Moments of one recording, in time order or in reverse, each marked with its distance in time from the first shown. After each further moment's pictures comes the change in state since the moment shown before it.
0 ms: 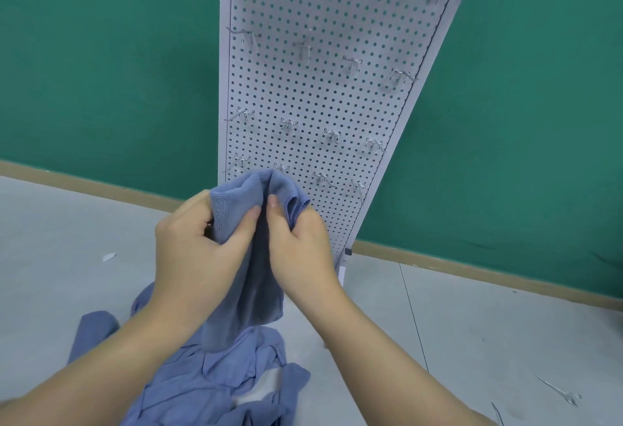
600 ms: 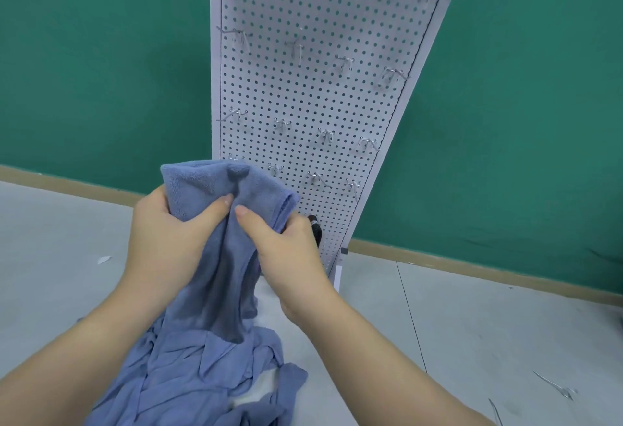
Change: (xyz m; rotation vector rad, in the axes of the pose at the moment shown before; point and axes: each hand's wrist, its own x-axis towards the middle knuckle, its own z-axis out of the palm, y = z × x) left_hand 0.023 -0.007 -0.011 -0.248 -0.058 -0.273; right_hand -0.008 -0.003 0.001 0.387 -0.110 0.200
